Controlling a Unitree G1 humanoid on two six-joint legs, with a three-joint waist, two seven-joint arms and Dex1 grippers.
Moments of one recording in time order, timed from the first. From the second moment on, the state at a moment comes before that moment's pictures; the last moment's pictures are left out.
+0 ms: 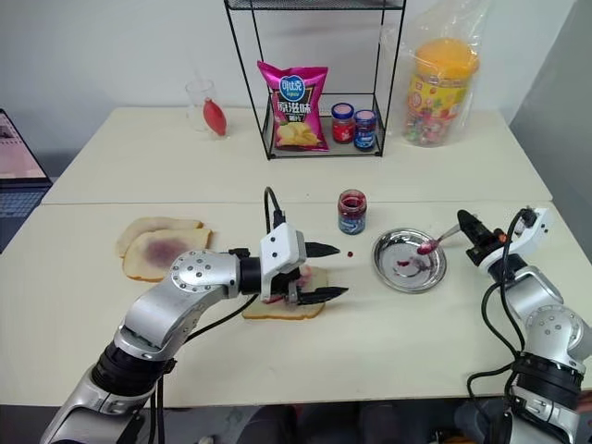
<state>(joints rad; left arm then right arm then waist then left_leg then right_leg) -0.49 0.54 -0.32 -0.35 -0.30 0.53 -0.88 -0.34 -0.39 -0.55 0.02 0.92 0.77 0.28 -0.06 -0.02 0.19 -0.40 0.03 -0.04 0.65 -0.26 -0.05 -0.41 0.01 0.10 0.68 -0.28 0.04</state>
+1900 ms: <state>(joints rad) -0.56 0.48 -0.20 -0.26 -0.30 0.47 -0.87 -0.36 -0.41 -0.45 0.07 0.63 0.44 0.34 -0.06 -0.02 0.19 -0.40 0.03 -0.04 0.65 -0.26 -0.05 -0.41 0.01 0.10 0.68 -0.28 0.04</state>
